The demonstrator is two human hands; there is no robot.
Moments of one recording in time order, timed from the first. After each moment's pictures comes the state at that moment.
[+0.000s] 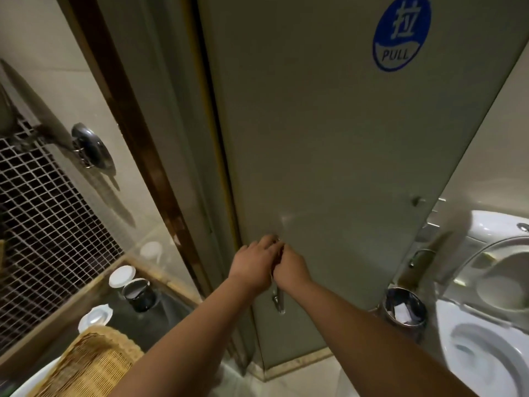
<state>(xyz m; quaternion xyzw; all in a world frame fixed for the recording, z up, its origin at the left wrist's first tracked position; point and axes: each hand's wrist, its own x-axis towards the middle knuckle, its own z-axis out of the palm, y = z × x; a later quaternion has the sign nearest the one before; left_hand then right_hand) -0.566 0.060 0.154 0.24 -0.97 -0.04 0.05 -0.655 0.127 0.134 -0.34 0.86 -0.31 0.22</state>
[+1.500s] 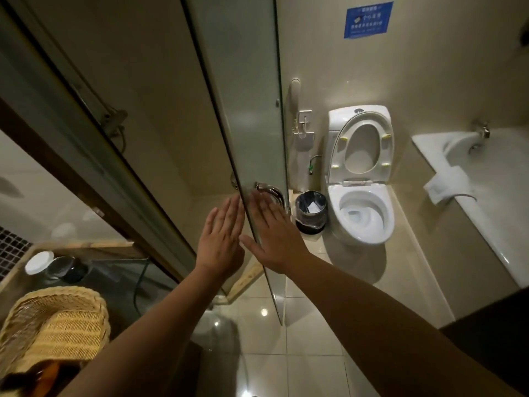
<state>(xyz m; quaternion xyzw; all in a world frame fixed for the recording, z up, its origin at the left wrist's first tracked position) -0.474 0.328 0.080 0.12 -0.98 0.13 0.08 -0.564 0.469 0.072 -0.47 0.85 -0.23 -0.10</state>
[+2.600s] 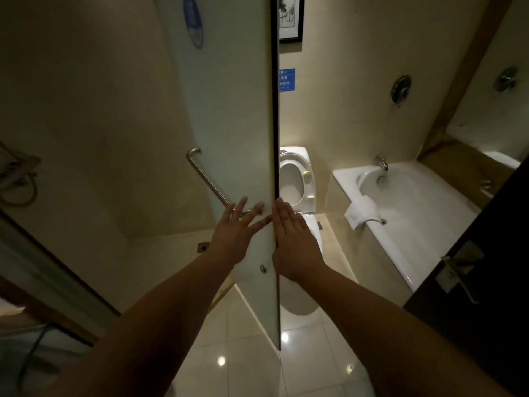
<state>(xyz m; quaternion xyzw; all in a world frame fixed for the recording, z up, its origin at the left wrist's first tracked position) -0.656 0.524 0.140 -0.08 -0.97 0.23 0.05 -0.670 0.708 0.125 -0.30 0.93 -0.16 -0.10</state>
